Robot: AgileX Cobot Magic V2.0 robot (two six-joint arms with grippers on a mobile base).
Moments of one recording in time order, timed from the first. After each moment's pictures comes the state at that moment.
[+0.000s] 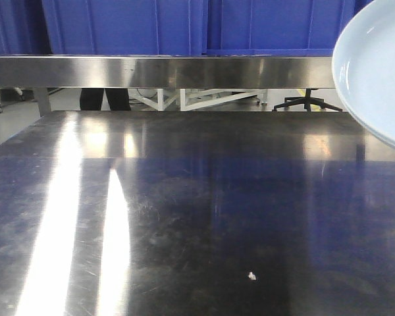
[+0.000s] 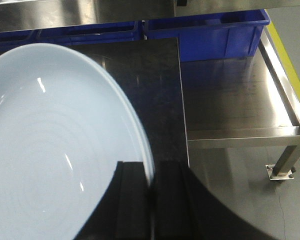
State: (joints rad) left arm -0.32 0.57 -0.47 0.21 0.66 -0.39; right arm 0.02 0.52 -0.57 -0.07 0.57 0.25
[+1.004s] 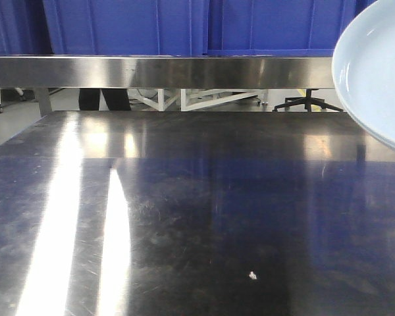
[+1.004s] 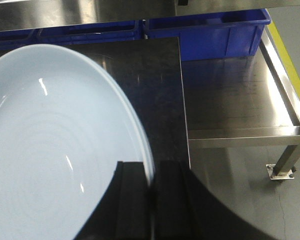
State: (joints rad) left arm -0.32 0.57 -0.47 0.21 0.66 -0.39; right arm 0.02 0.52 -0.57 -0.07 0.58 0.25
